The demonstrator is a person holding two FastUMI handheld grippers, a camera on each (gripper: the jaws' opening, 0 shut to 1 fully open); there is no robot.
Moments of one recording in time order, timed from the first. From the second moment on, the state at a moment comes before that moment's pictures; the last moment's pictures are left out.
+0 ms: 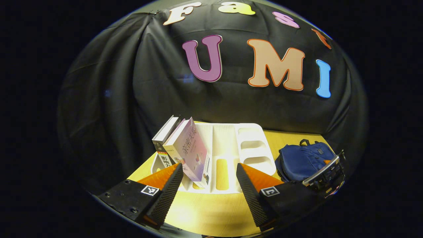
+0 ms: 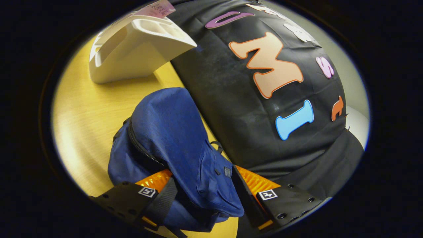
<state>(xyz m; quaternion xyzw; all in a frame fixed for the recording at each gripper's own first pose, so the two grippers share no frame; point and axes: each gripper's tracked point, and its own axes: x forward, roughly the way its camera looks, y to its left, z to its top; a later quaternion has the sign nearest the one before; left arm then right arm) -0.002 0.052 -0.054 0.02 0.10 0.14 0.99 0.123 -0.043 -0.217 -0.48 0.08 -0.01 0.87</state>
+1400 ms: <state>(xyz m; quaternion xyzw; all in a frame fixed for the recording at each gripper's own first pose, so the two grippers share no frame) 0.004 0.110 -0.097 -0.08 0.16 0.16 0.97 0.181 -0.043 -0.193 -0.44 0.09 -0.04 0.89</state>
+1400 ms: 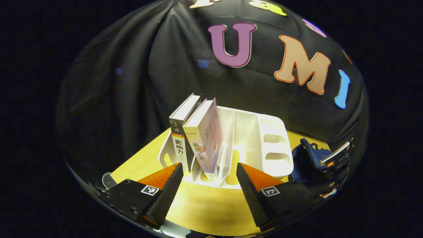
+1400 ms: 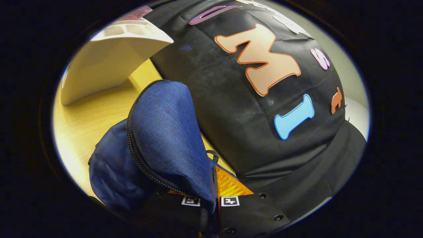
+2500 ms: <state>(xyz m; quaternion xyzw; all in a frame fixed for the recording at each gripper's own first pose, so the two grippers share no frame) 0.075 0.141 -0.123 -0.09 0.25 0.14 0.95 0.190 -0.086 -0.143 -0.38 0.10 -0.08 0.92</state>
